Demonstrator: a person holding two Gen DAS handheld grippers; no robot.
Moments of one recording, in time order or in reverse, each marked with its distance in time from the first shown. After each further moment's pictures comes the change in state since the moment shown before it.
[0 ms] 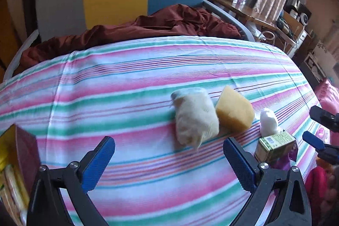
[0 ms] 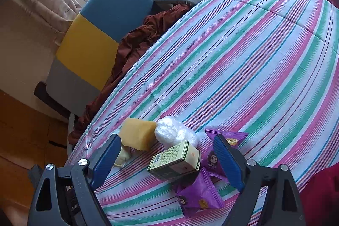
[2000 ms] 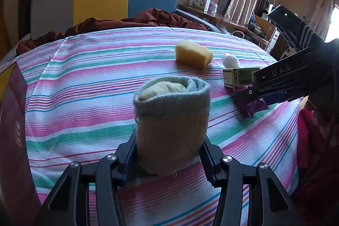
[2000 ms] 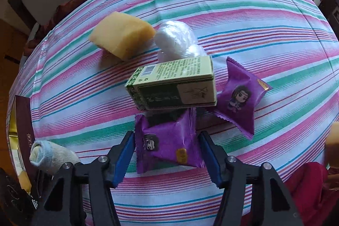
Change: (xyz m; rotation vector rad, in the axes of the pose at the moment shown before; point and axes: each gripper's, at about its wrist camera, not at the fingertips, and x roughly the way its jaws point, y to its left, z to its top) left arm -0.035 -0.007 -0.141 0.058 -0.156 -0.138; right arm 0.069 0.042 -0.066 -0.391 0.396 -0.362
